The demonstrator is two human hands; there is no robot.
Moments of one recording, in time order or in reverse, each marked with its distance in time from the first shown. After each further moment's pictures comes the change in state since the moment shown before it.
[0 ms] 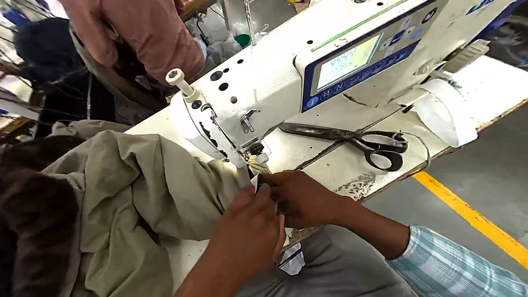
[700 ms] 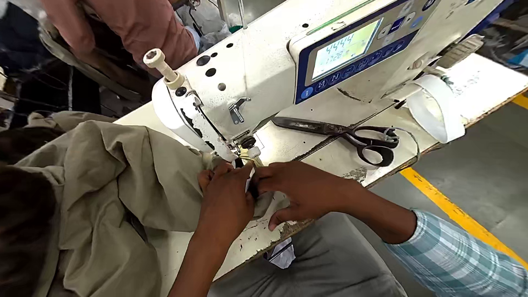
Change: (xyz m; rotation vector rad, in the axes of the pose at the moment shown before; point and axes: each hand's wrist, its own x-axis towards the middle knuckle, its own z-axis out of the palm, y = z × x) left_hand 0.017 -0.016 0.025 -0.232 -0.224 -0.519; right_hand 0.005 -0.003 -0.033 -0.033 -0.164 -0.020
